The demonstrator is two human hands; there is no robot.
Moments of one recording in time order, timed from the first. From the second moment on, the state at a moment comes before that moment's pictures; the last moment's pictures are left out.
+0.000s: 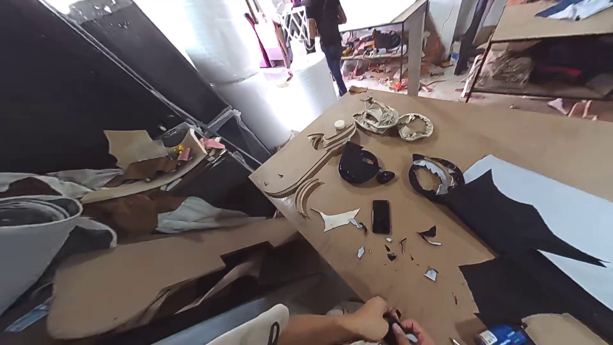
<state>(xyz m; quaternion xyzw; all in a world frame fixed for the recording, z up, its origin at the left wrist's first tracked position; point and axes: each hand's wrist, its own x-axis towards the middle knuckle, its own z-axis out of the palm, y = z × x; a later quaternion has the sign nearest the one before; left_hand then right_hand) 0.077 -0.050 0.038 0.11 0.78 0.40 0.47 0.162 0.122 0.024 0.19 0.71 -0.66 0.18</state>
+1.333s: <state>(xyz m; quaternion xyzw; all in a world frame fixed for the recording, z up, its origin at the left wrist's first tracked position) 0.030 -0.051 0.072 0.07 0.87 0.34 0.34 0.099 0.098 0.008 0.09 0.73 -0.67 0.09</state>
